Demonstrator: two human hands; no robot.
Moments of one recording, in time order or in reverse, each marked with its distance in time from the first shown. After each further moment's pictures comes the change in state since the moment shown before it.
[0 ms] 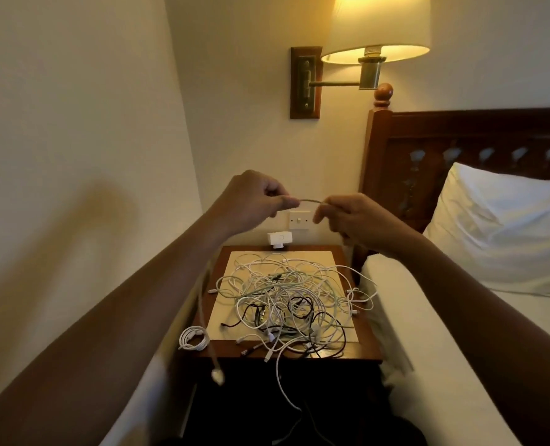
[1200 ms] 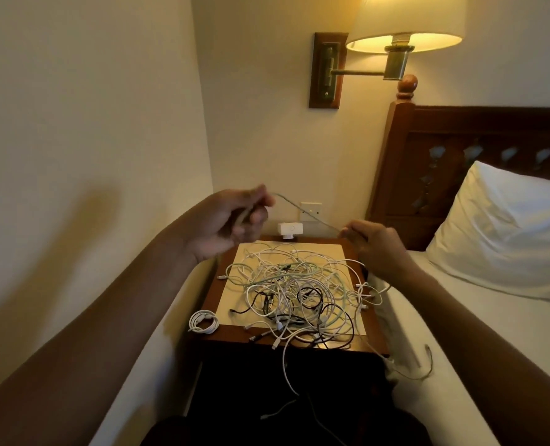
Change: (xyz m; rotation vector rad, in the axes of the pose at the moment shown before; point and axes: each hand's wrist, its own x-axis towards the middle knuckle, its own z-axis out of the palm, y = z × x) left_hand -0.065 -0.036 -0.028 -1.215 -0.345 -0.317; right_hand -0.013 0.066 0.049 -0.305 0.250 -0.016
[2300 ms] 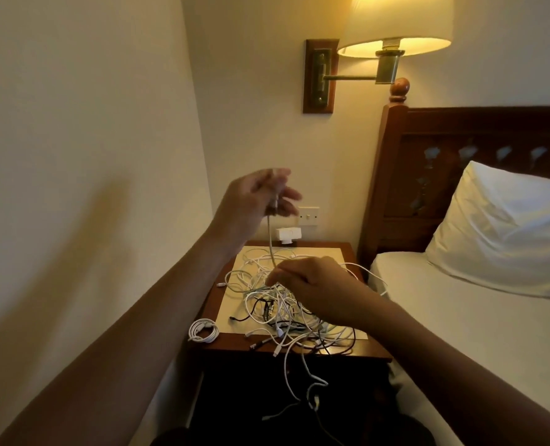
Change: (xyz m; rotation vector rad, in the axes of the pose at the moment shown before) left_hand 0.036 -0.007 0.031 0.421 0.329 0.396; right_hand -0.042 -0.108 0.017 0.147 -0.403 -0.155
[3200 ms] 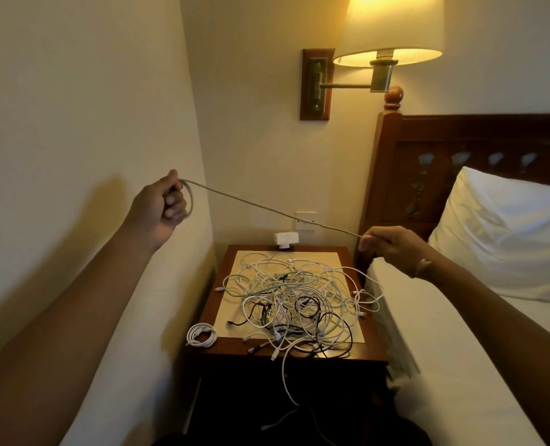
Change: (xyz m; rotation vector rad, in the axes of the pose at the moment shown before) left_hand 0.016 -0.035 -0.141 -0.415 0.325 -0.261; right_hand -0.007 0.142 -0.096 -0.084 0.188 0.229
